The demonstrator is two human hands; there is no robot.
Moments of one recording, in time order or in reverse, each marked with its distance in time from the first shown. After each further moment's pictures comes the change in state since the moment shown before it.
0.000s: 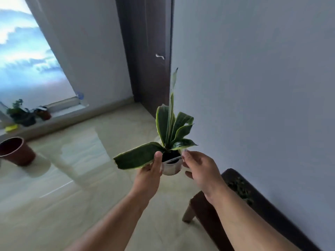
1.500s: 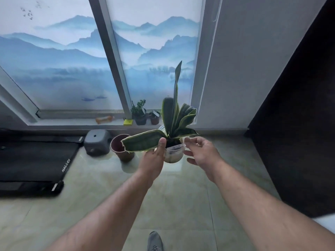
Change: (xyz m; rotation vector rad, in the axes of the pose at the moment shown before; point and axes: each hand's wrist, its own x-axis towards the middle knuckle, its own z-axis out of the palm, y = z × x) left_hand 0.441 0.104 -0.672 0.074 0.633 -0.071; right_hand 0.411 -0.256 0.744 -0.028 -0.609 0.042
